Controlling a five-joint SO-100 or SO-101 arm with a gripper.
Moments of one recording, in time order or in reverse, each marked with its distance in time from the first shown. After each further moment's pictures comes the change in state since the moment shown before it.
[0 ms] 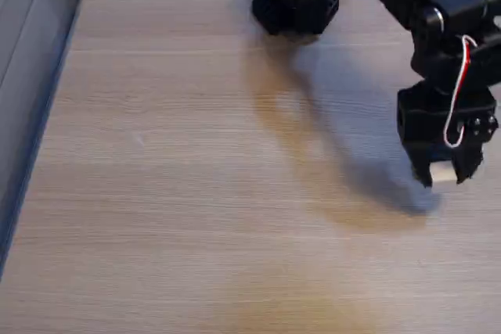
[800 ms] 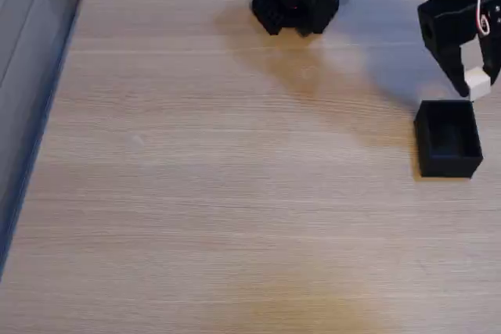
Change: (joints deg) arm -18.2 34.5 43.7 -15.4 3.3
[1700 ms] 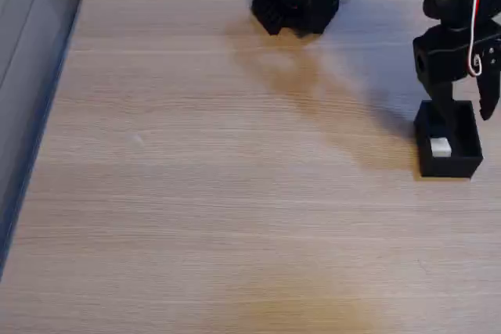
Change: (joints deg) arm 6.5 -10.0 -5.4 -2.2 -1.6
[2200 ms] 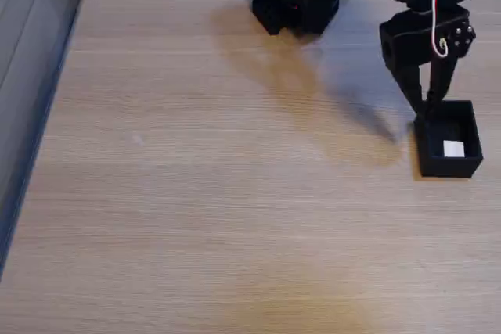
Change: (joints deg) arm 5.4 17.2 15.6 -1.1 -10.2
